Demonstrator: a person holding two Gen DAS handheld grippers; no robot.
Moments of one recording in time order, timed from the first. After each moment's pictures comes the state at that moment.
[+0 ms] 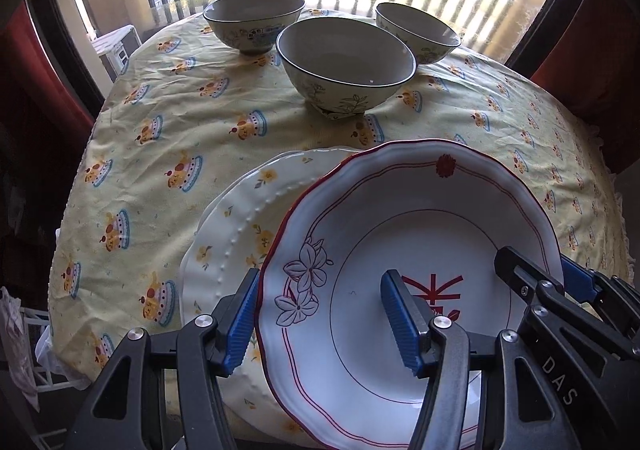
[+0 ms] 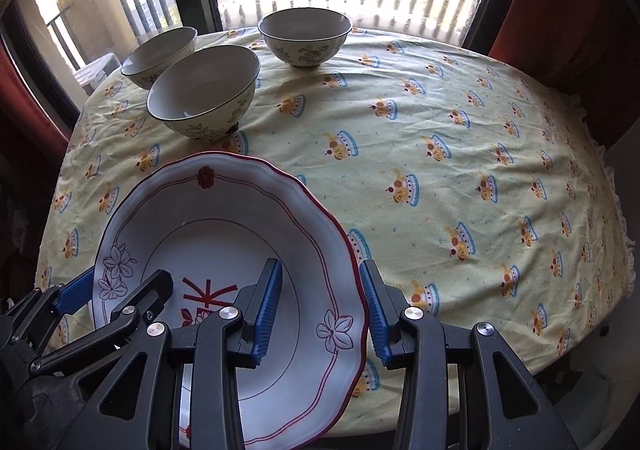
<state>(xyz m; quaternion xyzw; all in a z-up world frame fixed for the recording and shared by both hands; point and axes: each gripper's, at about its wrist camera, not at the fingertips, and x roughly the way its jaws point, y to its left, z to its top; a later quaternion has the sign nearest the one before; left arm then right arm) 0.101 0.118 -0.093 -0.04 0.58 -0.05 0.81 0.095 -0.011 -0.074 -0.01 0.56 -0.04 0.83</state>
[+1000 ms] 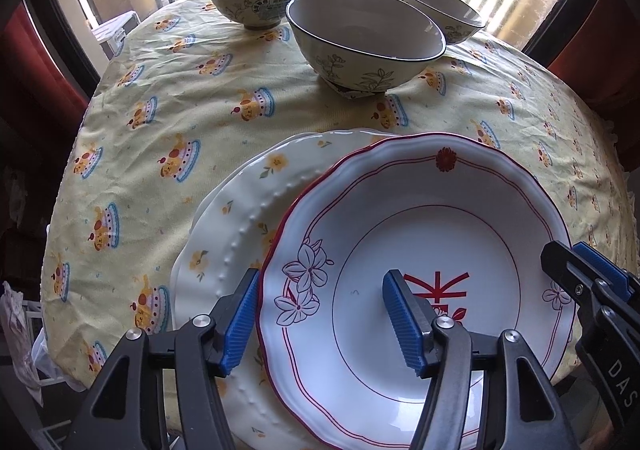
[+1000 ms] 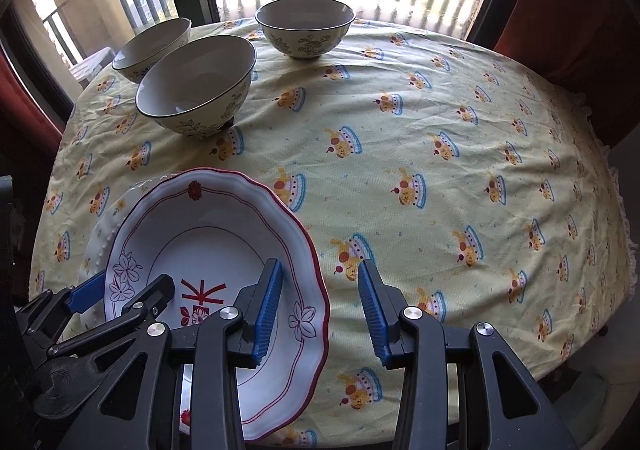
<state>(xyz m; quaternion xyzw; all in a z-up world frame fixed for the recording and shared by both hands) 0.115 0.121 -0.116 -0.04 0.60 -0.04 0.80 0.104 -0.019 -0.078 0.00 0.56 -0.04 0.83</state>
